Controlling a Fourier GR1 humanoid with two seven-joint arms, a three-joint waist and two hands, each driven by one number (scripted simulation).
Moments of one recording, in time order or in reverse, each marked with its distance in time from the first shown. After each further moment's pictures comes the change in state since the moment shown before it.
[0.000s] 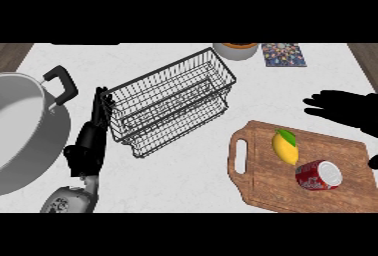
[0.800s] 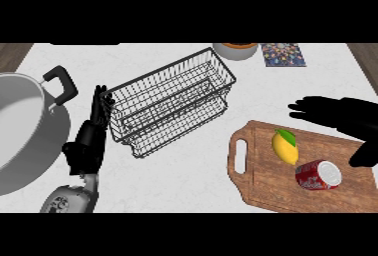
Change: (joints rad) left arm -0.005 -0.030 0.039 -0.004 -0.031 -0.036 0.019; right arm -0.049 0.098 0.057 0.158 0.091 -0.036 -0.065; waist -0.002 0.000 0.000
